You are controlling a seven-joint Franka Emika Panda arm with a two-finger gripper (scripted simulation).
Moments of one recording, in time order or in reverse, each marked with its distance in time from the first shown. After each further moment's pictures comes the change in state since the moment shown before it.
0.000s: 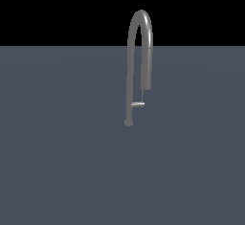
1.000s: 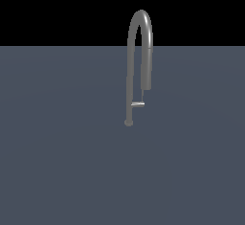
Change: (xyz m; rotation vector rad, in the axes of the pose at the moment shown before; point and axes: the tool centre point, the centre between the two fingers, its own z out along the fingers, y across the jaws) arm -0.002 0.028 -0.102 0.295 0.202 0.108
